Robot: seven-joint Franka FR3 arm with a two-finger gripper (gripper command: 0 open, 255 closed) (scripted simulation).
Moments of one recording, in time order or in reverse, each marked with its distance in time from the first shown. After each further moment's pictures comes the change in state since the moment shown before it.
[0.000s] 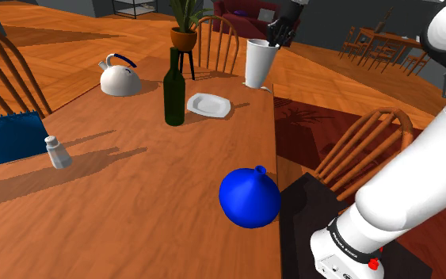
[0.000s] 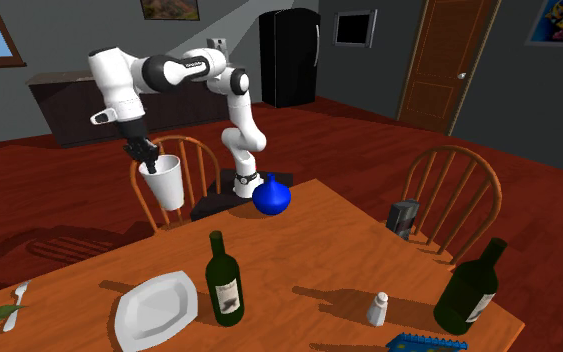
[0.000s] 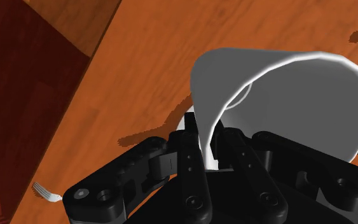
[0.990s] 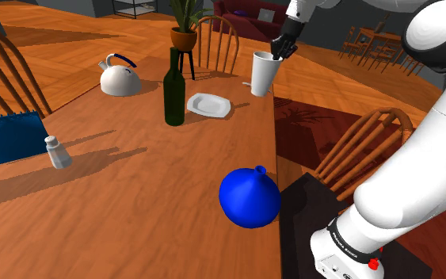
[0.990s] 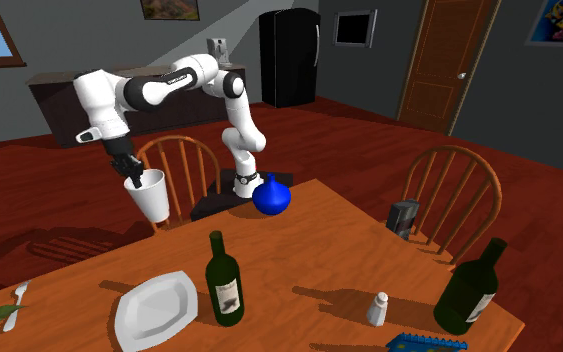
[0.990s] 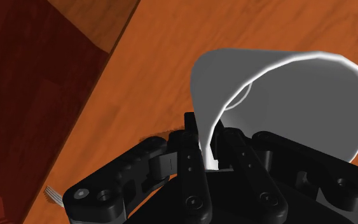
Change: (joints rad) arm -0.053 0.079 -0.043 -0.033 0.011 0.095 -0.114
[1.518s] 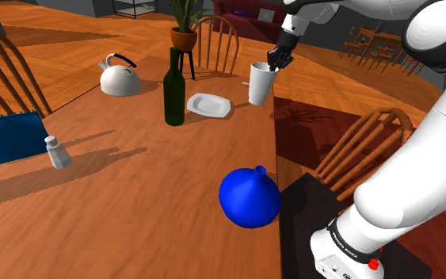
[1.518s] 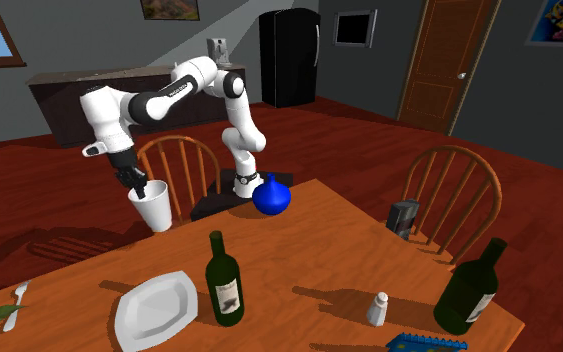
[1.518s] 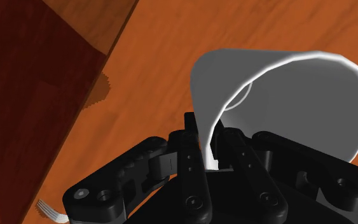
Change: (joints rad) arm 0.002 0.000 0.001 -0.111 0.003 0.109 -0.014
